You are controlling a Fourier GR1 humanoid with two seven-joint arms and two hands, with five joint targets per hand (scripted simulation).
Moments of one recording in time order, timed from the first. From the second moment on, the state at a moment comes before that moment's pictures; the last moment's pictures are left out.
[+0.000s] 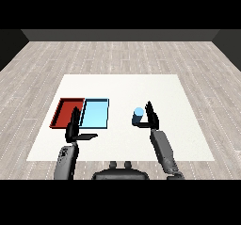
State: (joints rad) left arm 0.04 0.04 0.03 -1.58 0.01 0.00 -0.38; right arm -0.31 -0.01 -0.03 -1.06 -0.12 -0.02 -0.34
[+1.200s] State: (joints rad) left arm 0.07 0.05 0.05 -1.59 0.01 0.00 -0.41; right arm -0.52 0.00 -0.04 -0.66 -0.26 -0.01 -0.49
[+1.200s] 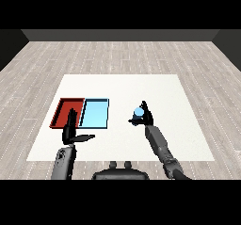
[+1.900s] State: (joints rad) left arm 0.01 0.05 0.06 -1.58 0.02 0.00 -0.37; right arm -0.62 -0.01 -0.05 -0.53 -0.28 -0.09 -0.51
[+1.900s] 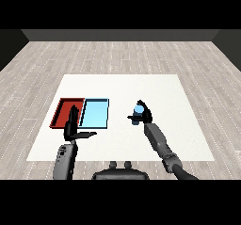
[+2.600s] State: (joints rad) left arm 0.03 0.04 0.04 -1.57 -0.01 0.00 -0.41; right arm -0.58 -0.01 0.04 -0.64 -0.26 -0.23 -0.48
